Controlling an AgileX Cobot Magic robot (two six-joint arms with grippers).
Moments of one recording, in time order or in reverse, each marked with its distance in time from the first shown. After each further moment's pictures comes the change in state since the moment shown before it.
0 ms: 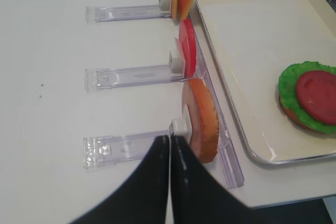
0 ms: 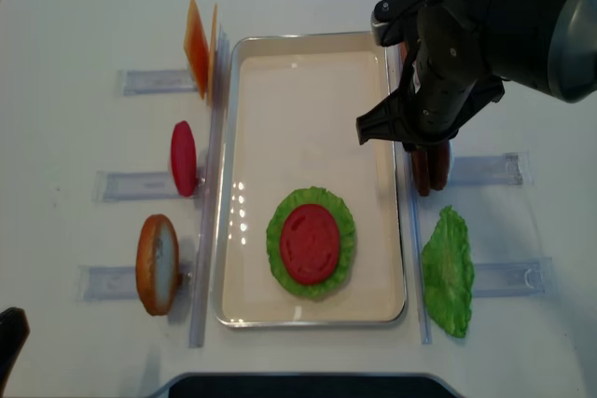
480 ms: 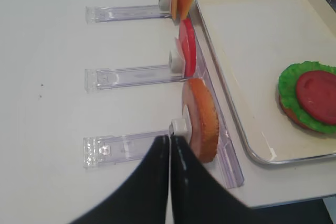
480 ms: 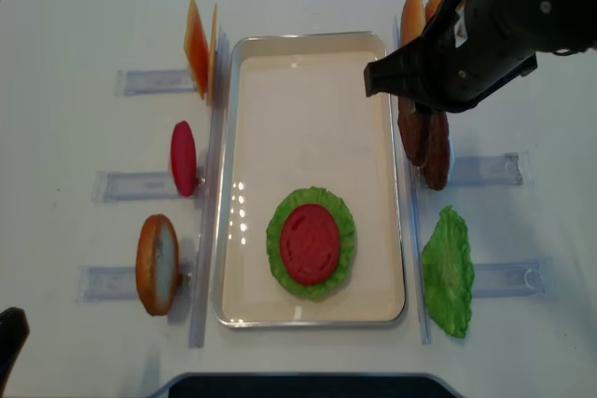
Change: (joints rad) left arm 0.000 0.000 0.000 0.000 0.000 0.000; right arm 0.000 -0.265 0.000 0.130 0.019 -0.018
